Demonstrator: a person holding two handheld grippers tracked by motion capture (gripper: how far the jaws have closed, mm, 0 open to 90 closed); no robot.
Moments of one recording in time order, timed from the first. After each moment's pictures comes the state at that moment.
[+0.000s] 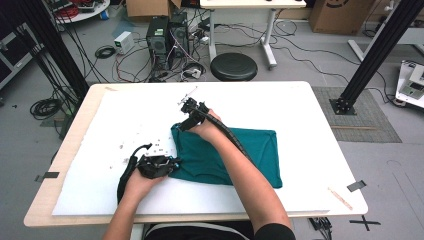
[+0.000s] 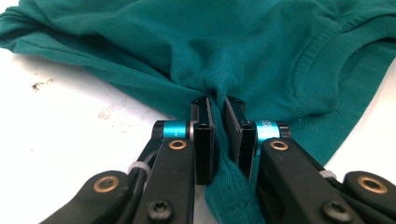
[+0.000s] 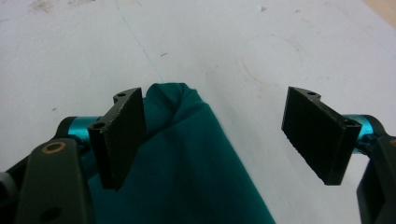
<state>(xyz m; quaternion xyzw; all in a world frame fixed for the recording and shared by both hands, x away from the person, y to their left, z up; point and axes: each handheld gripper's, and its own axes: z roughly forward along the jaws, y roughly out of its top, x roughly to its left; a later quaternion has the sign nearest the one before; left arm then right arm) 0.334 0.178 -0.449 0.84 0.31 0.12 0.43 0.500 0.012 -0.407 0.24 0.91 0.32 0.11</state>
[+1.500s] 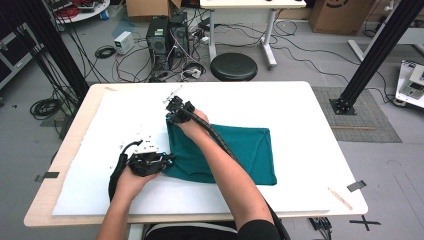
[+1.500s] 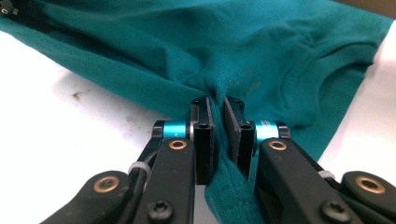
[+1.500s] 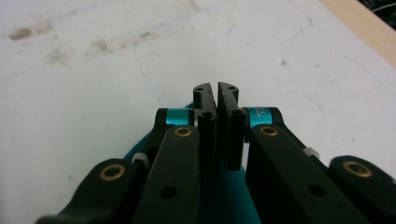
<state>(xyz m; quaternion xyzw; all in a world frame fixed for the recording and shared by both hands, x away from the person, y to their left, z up) 0.328 0.198 -0.424 0.83 0.31 0.13 0.44 0.501 0.055 -0.402 0.23 0.90 0.34 0.13</state>
